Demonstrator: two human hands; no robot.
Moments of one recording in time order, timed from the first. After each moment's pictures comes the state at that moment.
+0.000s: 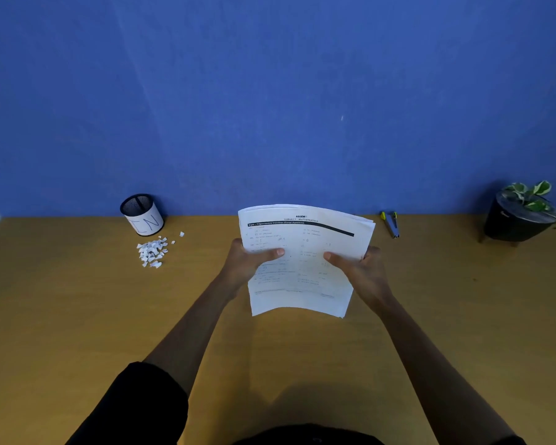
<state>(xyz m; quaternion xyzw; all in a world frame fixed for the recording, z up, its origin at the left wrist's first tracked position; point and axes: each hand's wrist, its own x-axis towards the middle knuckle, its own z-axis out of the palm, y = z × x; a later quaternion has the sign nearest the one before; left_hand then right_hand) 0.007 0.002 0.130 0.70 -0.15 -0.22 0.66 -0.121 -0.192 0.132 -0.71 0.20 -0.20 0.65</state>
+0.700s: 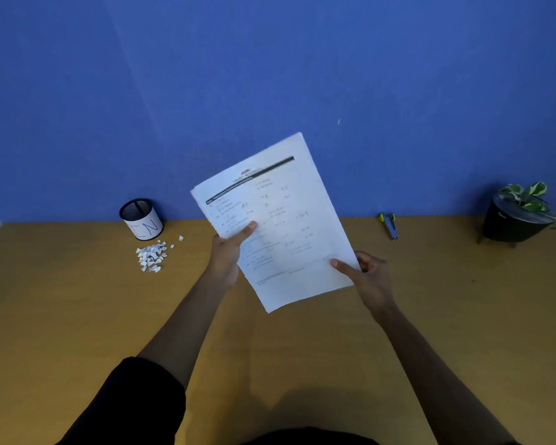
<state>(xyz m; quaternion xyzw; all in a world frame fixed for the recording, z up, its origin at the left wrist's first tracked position) 0.025 0.002 0.142 0.56 -0.02 -0.18 0.81 -0.128 -0.206 0.103 -0.68 0.24 -0.21 0.66</state>
